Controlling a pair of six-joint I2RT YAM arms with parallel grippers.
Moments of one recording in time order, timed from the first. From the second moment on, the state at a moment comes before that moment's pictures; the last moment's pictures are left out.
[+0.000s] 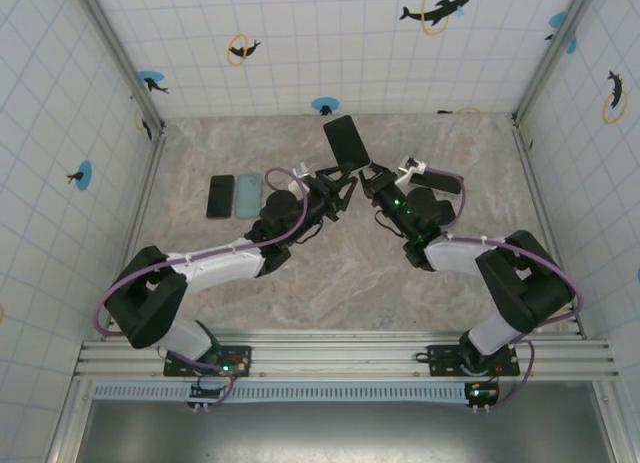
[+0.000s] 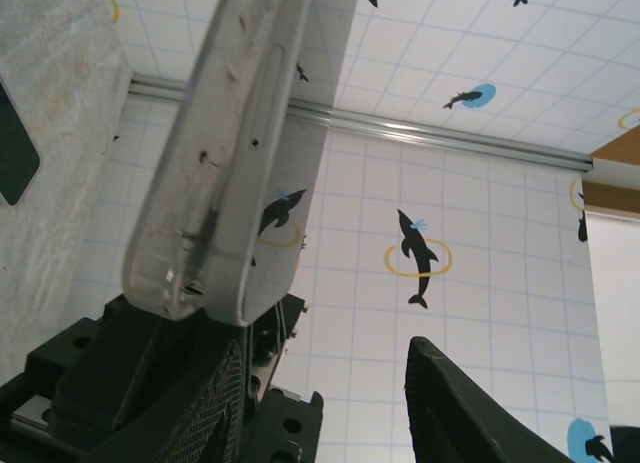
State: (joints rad) left arm -0.82 1.51 0.78 0.82 0.04 -1.75; right arm 0.60 1.58 0.63 1.13 -0.04 1.34
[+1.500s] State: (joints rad) left arm -0.79 1.44 0.81 0.60 -0.06 -1.63; right arm 0.77 1.51 0.57 1.09 0.15 1.24
